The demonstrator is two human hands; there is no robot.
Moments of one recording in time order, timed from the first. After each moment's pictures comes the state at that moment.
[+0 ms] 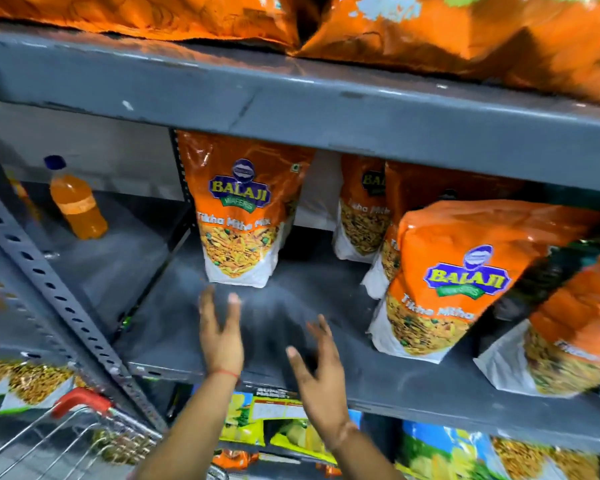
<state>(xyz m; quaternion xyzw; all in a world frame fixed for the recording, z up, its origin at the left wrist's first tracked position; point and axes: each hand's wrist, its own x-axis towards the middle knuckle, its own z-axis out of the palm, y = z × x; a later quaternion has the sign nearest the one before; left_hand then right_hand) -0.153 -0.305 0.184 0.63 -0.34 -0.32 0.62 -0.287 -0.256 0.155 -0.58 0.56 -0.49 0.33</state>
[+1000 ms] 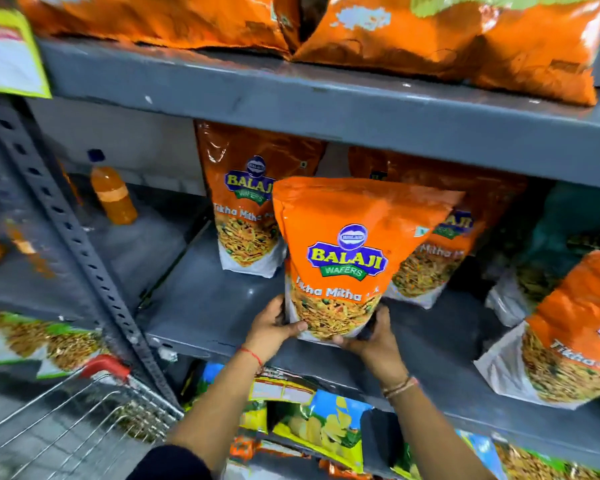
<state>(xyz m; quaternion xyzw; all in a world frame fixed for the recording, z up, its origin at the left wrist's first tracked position) -0.190 -0.301 0.180 0.50 -0.48 -0.55 0.47 -0.379 -0.291 0.177 -0.55 0.51 -0.48 0.45</state>
